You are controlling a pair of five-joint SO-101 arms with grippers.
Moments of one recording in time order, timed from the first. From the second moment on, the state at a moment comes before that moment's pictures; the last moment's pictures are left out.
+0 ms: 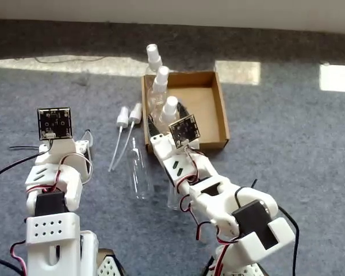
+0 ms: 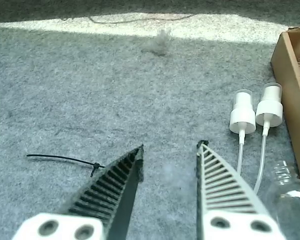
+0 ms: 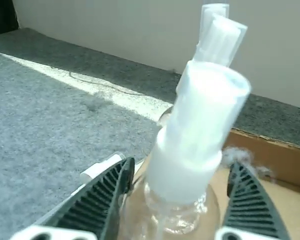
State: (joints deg) left arm -15.3 -67.9 74.0 36.9 0.3; right arm -32.5 -0.3 65.5 -50.9 4.2
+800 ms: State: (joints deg) left arm -15.3 -67.9 74.0 36.9 0.3; right arm -34.6 -44.7 38.5 13.7 3.6
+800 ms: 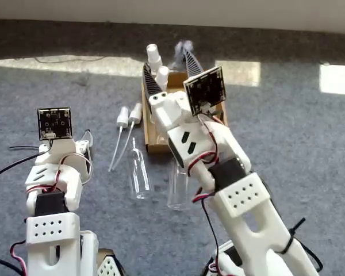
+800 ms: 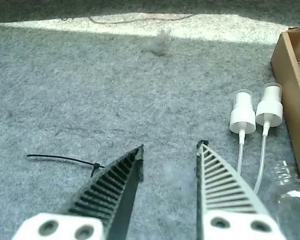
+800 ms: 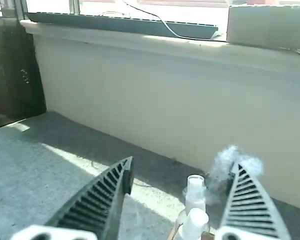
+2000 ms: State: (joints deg) left arm -22.0 -40.5 57.2 46.5 0.3; right arm -35.5 -17.8 38.9 57.1 -9.2
